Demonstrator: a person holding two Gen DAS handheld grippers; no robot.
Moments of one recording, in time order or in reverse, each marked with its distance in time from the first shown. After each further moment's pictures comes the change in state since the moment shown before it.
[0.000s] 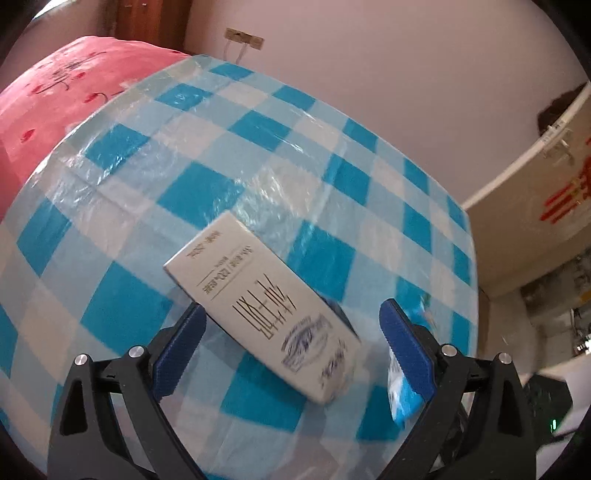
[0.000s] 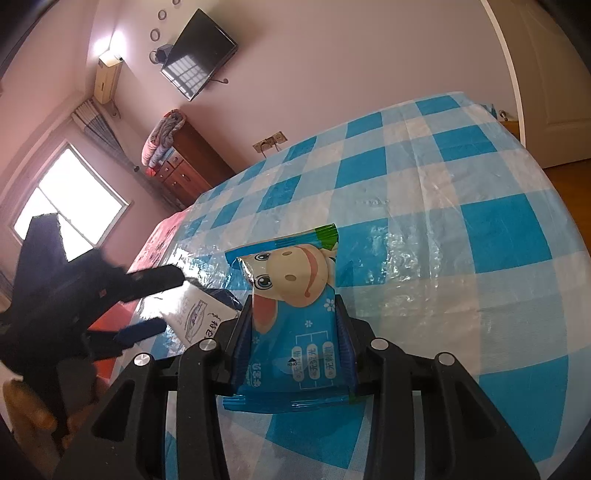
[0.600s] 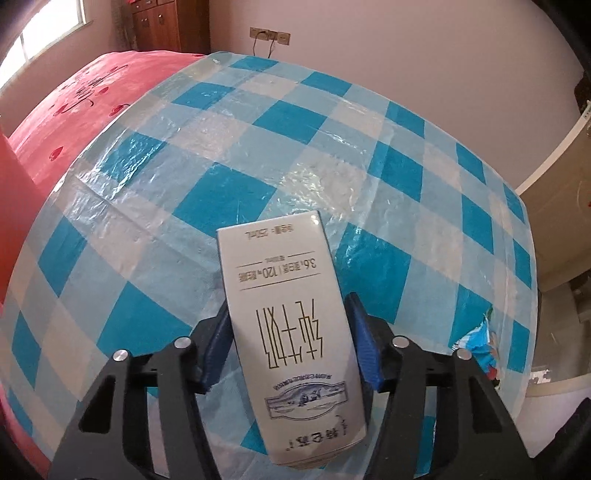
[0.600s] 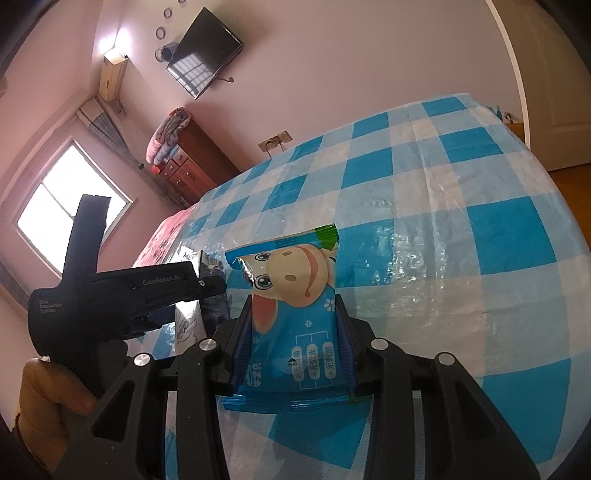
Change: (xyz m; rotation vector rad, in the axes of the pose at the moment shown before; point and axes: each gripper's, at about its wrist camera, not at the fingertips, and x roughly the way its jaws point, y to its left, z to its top) left arm 0.030 -0.001 0.010 0.056 0.024 0.202; right arm 0.000 0.004 -0.001 -0.018 0.006 0.014
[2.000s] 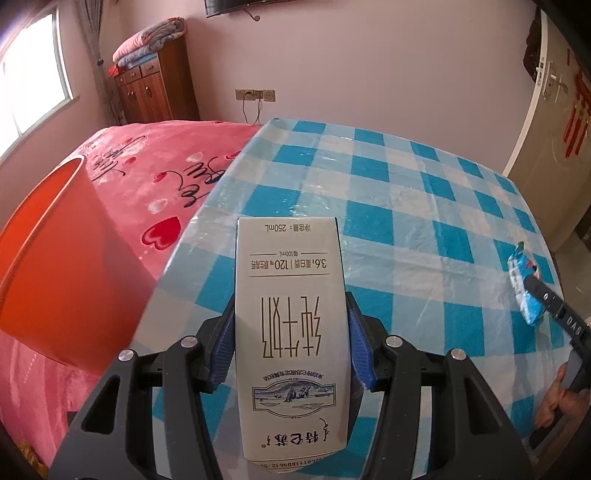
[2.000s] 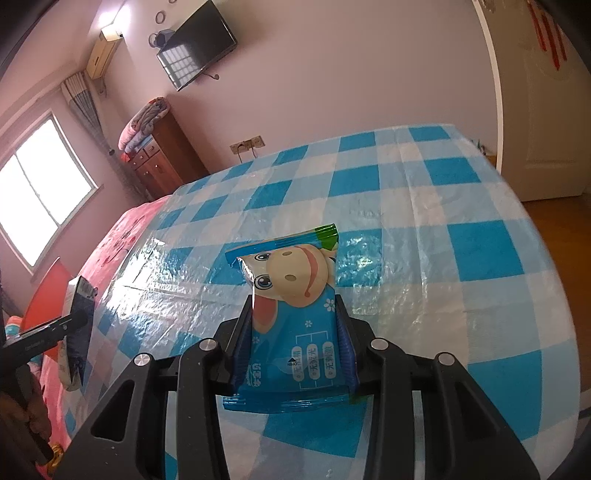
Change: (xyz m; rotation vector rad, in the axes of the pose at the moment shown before) left arm -0.083 0.139 -0.027 0.228 -0.232 0.027; right arm -0.003 0.030 -0.008 -0.097 -0.044 -0.198
